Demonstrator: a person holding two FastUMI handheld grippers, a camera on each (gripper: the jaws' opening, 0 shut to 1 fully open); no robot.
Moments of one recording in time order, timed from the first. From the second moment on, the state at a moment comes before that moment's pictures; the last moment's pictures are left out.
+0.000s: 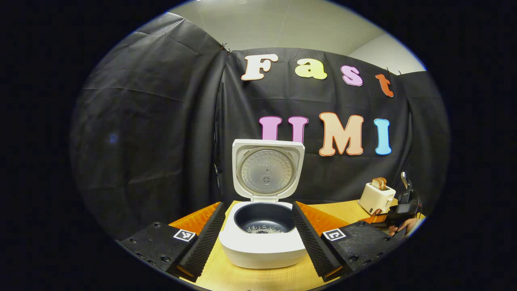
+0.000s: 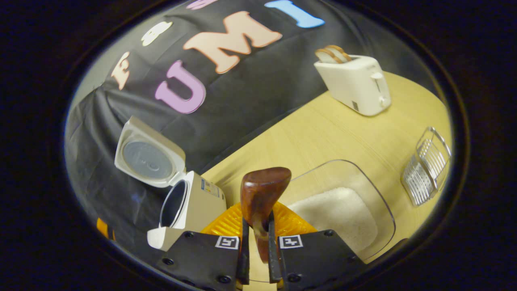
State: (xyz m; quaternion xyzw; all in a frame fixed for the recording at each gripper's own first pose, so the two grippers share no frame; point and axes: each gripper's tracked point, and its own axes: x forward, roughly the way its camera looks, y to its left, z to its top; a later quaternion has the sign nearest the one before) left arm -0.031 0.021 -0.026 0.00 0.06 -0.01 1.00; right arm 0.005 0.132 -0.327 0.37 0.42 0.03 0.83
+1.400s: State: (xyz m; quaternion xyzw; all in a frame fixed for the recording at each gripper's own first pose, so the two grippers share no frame) left arm -0.040 0.063 -0.020 -0.01 0.06 0.00 1.00; right arm 0.072 0.223 -0.172 0.52 0.34 0.13 0.77
